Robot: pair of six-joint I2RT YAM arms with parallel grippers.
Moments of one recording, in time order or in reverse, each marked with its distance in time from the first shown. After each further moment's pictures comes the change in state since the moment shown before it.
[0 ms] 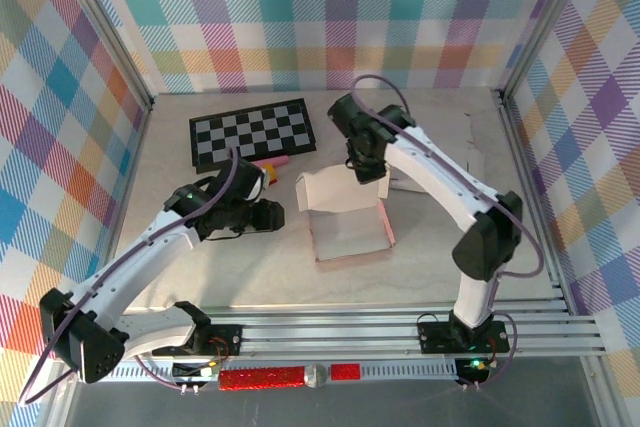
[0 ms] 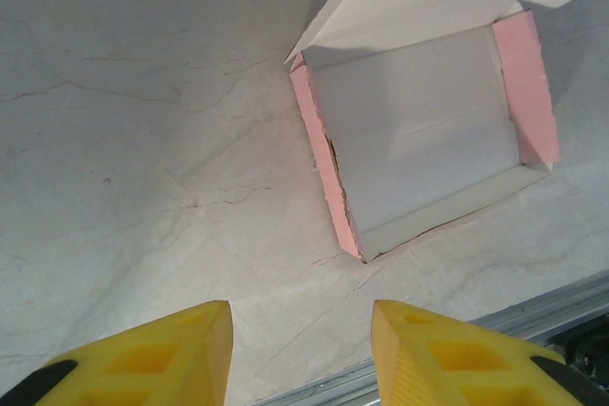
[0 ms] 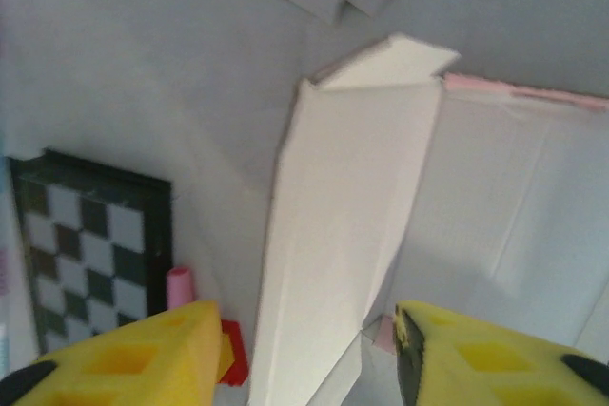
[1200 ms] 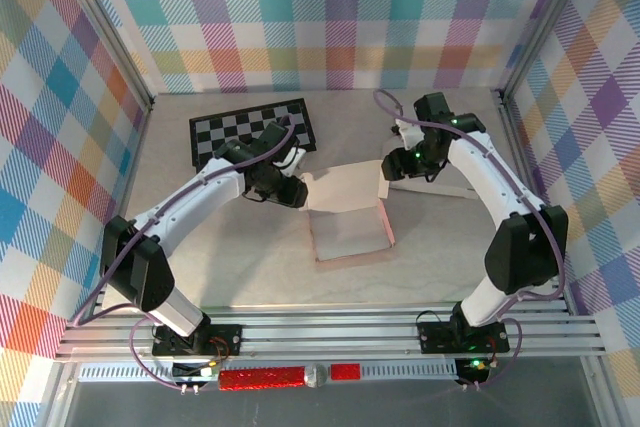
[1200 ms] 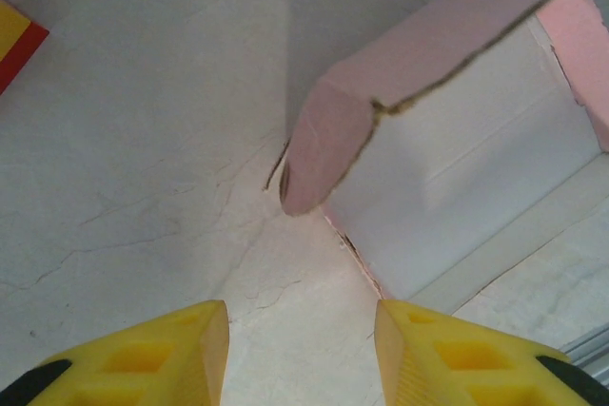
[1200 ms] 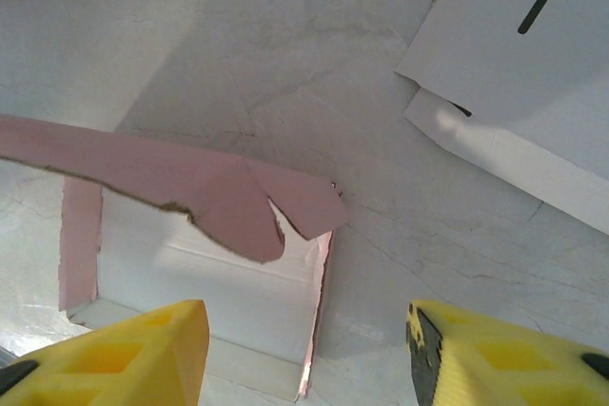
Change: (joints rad) left arm 0.021 0.422 0.328 -0.052 -0.014 0.351; right arm -0.404 -0.148 -0.362 0.170 -0.578 -1.811
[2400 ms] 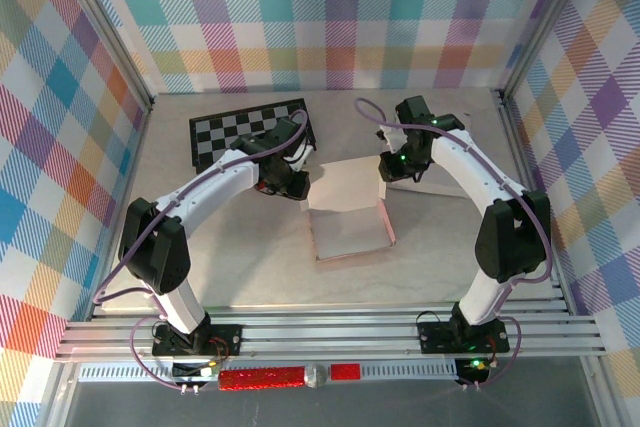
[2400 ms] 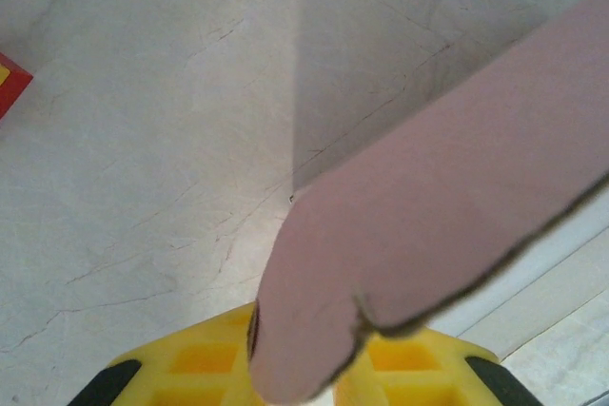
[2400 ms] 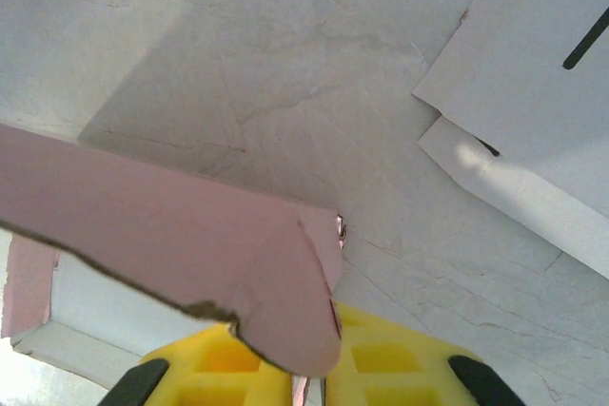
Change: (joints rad) left arm 0.006 0.129 0.063 0.049 -0.007 -0.003; right arm 0.067 0.088 0.012 0.056 0.061 -0.026
